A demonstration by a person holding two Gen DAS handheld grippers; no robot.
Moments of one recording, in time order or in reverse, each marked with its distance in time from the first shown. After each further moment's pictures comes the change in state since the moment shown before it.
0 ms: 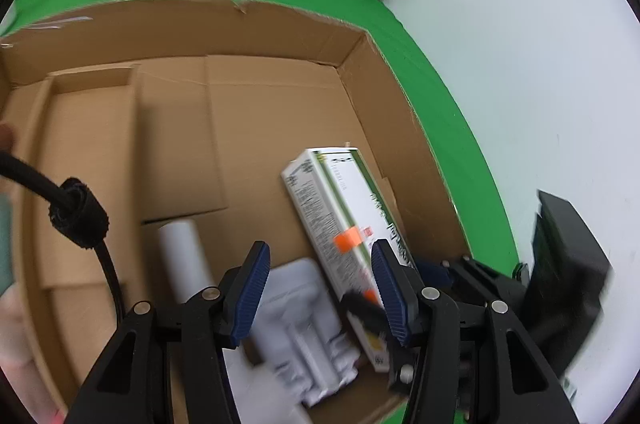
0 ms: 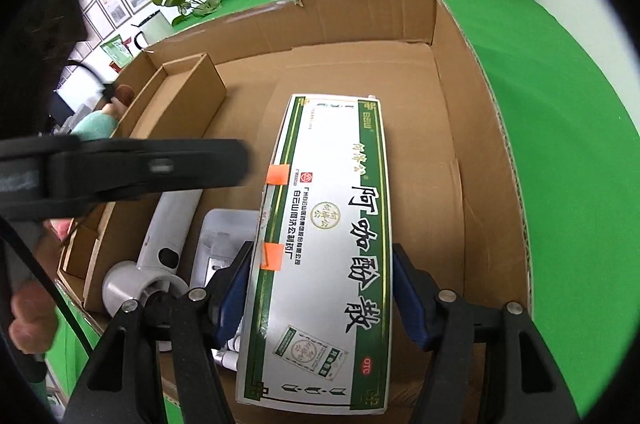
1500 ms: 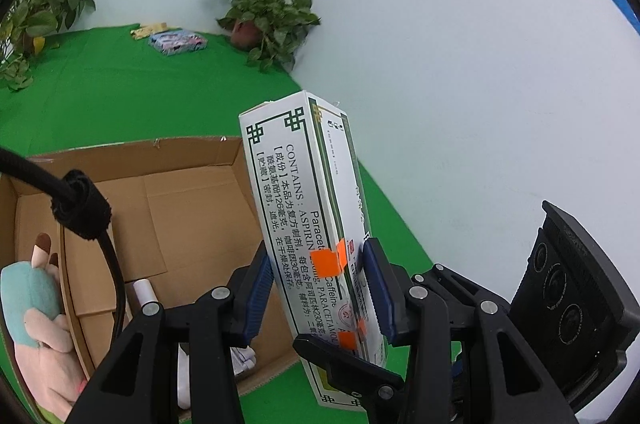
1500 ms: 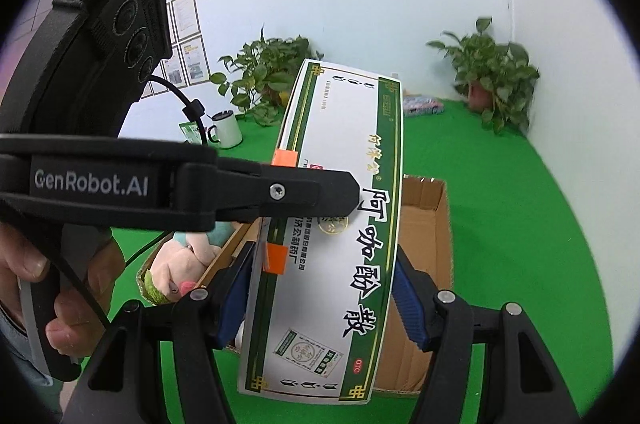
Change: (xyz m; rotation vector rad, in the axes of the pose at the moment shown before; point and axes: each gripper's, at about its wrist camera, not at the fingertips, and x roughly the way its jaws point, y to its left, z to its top) left arm -0.144 -0.127 0.037 0.162 -0.193 -0.168; right arm -0.155 0.040 0.027 -0.150 -0.382 0.049
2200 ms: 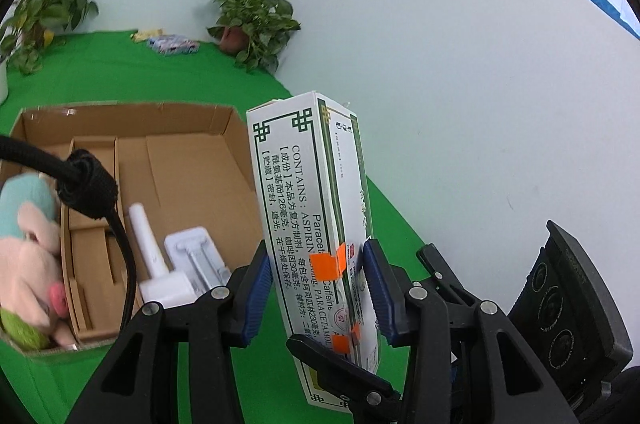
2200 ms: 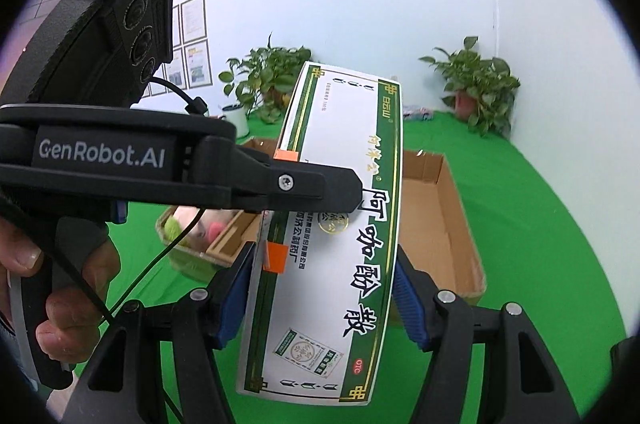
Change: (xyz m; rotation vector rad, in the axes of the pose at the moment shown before) left arm -0.070 -0.005 -0.151 0.068 -0.092 -0.052; right arm -0.051 0.095 -0.099 -0.066 -0.145 -0.111
